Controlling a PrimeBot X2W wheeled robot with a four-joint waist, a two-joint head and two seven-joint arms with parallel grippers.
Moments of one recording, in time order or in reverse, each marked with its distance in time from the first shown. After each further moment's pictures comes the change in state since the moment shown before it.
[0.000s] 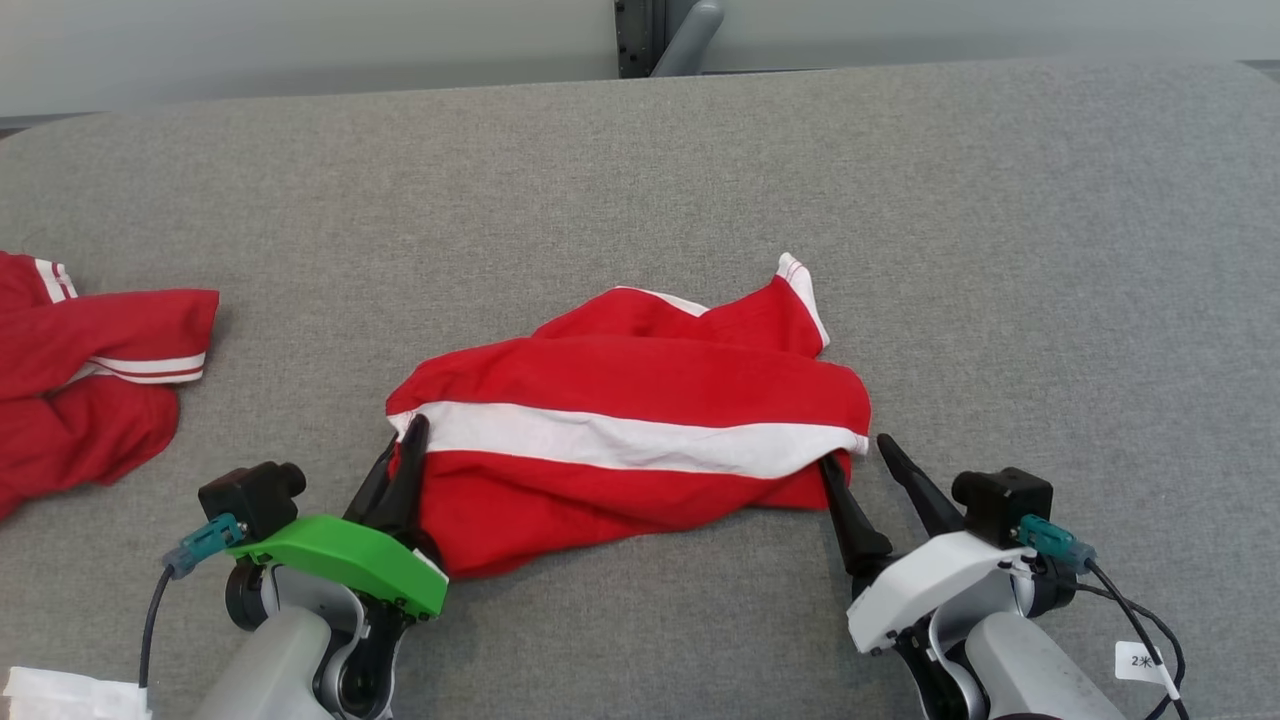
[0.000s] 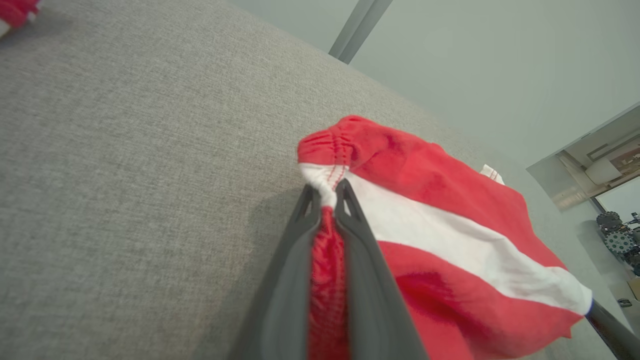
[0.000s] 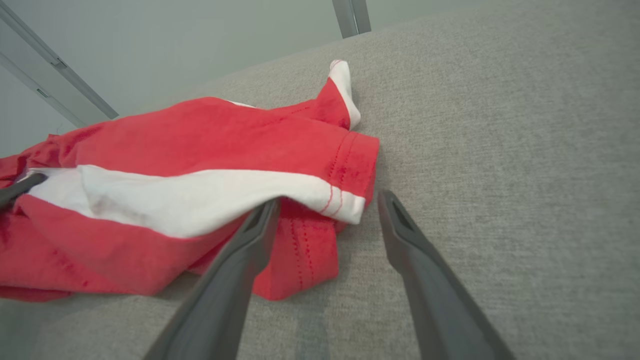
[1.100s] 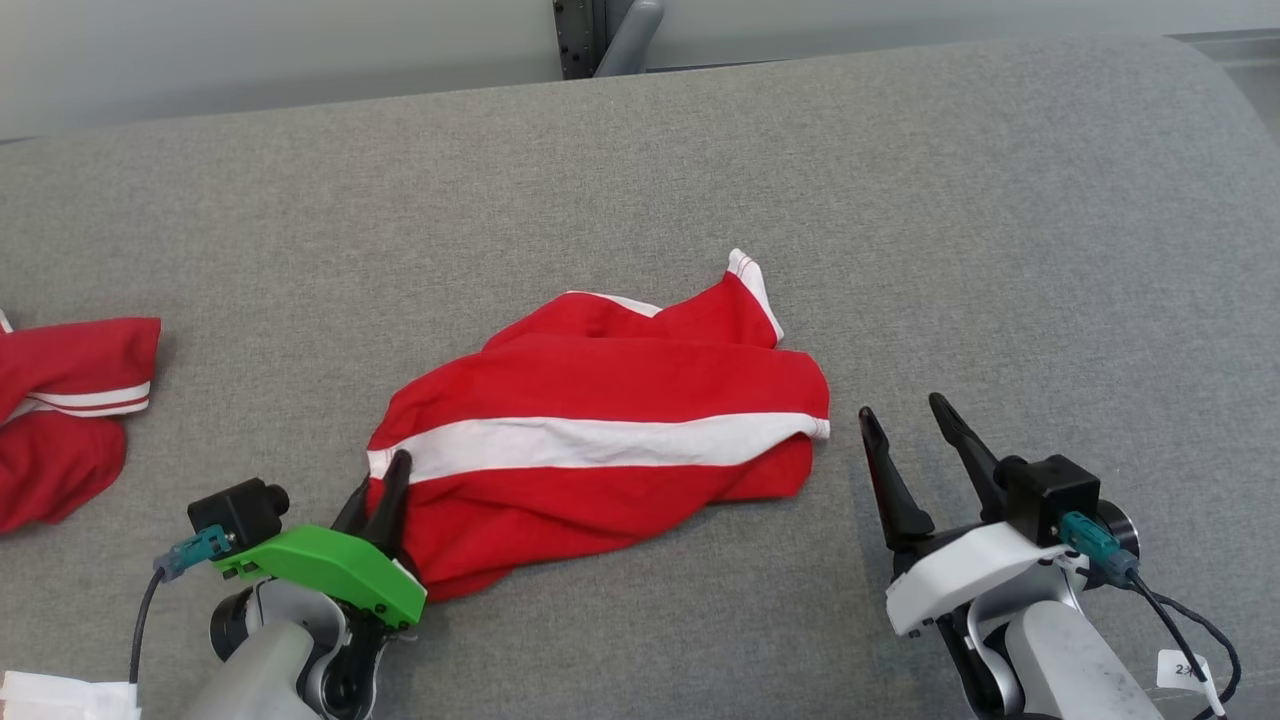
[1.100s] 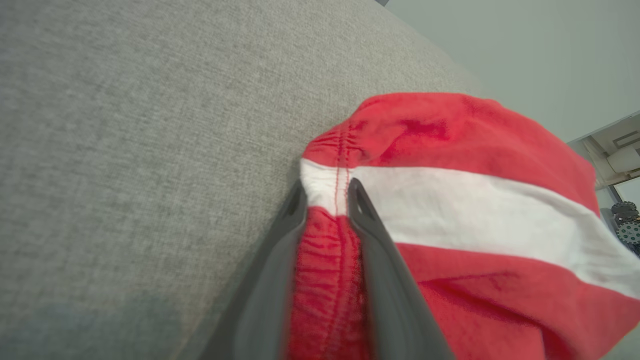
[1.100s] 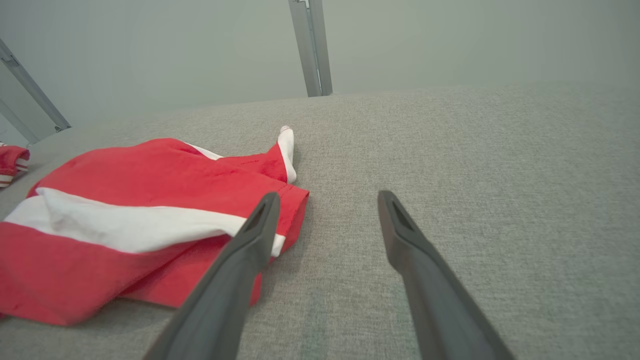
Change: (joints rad) left arm -0.058 0.004 -0.077 0.192 -0.135 0.000 0.007; right arm 0.057 0.003 -0.128 -0.163 -0.229 0.000 0.000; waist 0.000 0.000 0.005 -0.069
